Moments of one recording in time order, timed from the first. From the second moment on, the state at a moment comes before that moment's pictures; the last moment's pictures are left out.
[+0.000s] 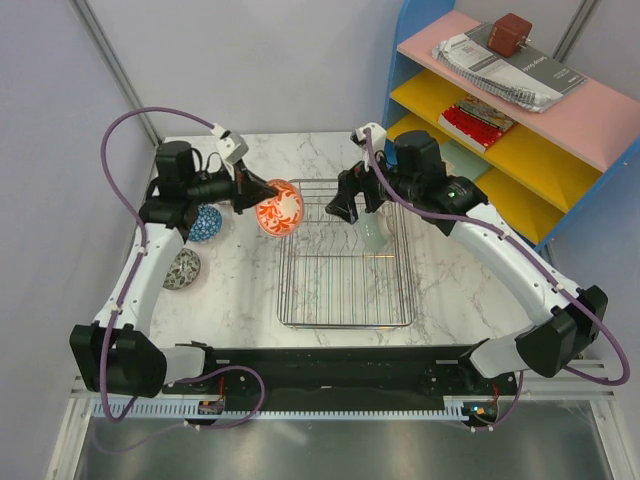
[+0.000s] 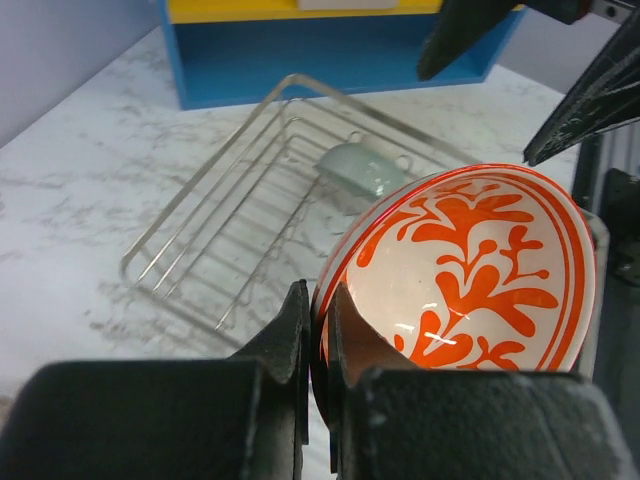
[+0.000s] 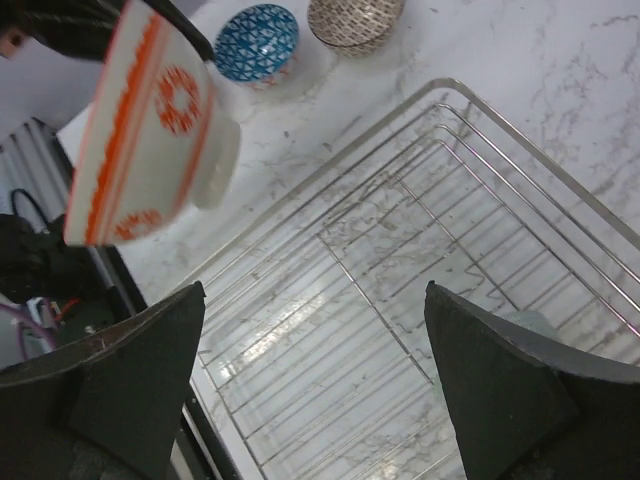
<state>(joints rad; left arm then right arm) -0.06 1.27 1.18 -0.30 1.01 0.23 0.59 1.43 1.46 -0.49 -0.38 0.07</state>
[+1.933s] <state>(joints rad) -0.27 1.27 1.10 -0.13 0.82 0.06 0.51 1.58 1.13 0.27 -0.98 0.89</state>
